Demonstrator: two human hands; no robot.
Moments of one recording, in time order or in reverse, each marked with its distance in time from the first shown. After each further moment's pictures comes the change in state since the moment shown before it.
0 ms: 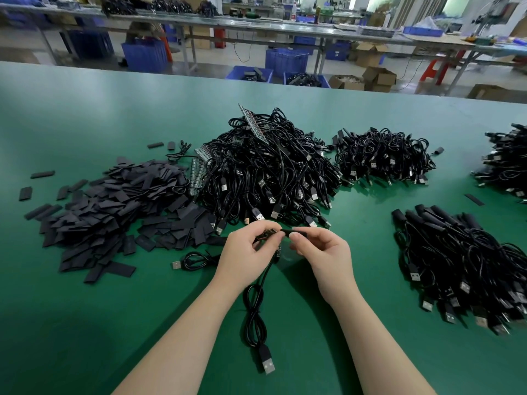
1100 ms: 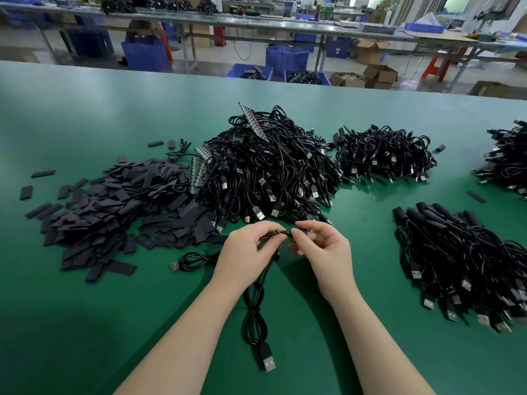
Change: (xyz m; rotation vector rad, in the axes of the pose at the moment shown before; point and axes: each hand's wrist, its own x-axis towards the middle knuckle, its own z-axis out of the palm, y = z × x) left_hand -0.001 -0.002 -0.001 0.154 -0.022 0.022; right_hand 0.003 0.006 0.001 0.035 0.052 -0.008
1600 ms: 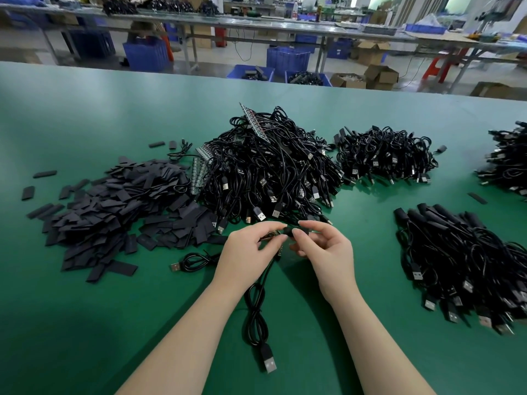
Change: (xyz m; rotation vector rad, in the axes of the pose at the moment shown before) left_hand -0.002 -0.001 0.000 -0.060 0.007 -0.055; right_hand 0.000 0.001 0.000 0.000 0.037 0.015
